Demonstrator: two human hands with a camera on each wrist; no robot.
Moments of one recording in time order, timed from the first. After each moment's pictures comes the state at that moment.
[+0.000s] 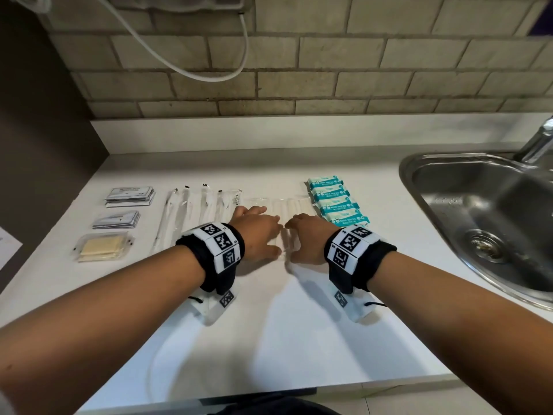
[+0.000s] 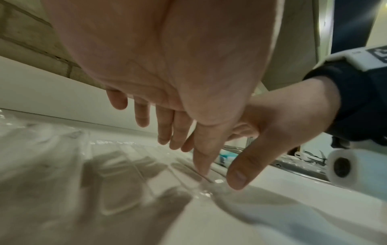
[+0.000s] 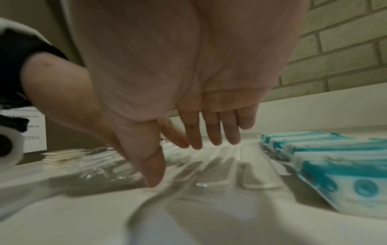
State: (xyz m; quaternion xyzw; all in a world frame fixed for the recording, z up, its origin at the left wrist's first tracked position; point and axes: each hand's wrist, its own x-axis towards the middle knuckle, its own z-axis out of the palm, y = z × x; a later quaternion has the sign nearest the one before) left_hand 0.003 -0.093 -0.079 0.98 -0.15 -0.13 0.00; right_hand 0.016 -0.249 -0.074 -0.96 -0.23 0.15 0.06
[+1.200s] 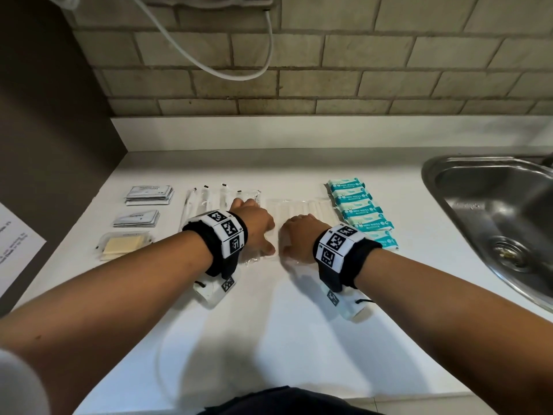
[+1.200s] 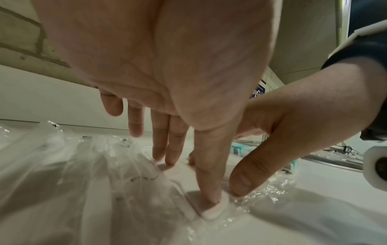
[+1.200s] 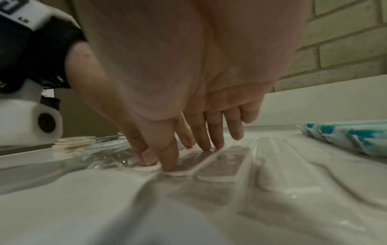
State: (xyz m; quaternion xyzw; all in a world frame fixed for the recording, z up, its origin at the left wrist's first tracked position) left_hand 0.027 -0.045 -0.086 0.98 -0.07 -0.16 -0.01; right_hand 0.032 -0.194 -0.089 -0.95 -0.27 0.15 0.01
